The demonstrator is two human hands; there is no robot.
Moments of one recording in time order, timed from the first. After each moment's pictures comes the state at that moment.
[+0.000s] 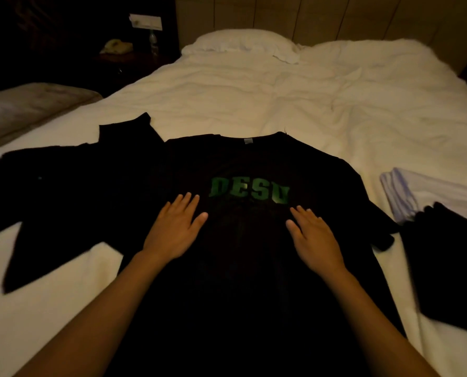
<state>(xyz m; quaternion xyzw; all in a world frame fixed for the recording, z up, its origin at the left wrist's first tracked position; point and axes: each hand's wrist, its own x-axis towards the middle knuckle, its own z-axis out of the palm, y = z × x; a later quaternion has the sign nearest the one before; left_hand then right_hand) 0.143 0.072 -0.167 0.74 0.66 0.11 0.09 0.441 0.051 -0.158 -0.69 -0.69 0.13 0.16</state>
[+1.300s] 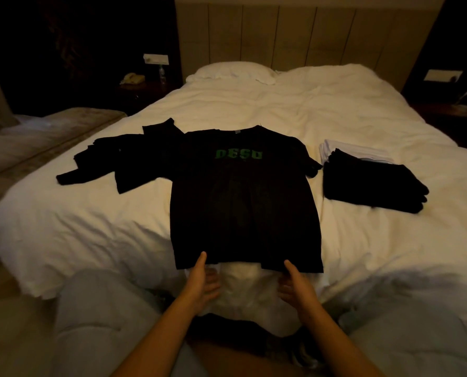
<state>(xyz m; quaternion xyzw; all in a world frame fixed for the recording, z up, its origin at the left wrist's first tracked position) 0.195 -0.300 -0.207 0.18 0.60 0.41 0.66 0.424 -0.323 -0.218 -0.64 -0.24 0.57 0.45</state>
